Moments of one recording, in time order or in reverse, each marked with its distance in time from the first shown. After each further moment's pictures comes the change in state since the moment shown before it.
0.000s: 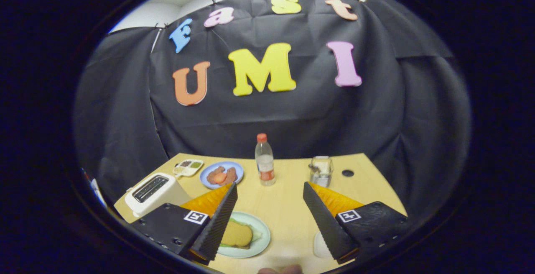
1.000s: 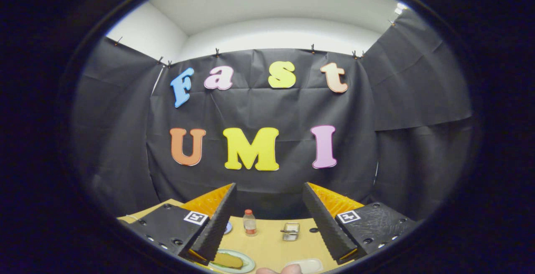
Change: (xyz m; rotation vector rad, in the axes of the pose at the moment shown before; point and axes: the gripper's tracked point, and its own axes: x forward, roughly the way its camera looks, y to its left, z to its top) arm -0.129 0.013 0.194 -0.031 -0.348 -0.088
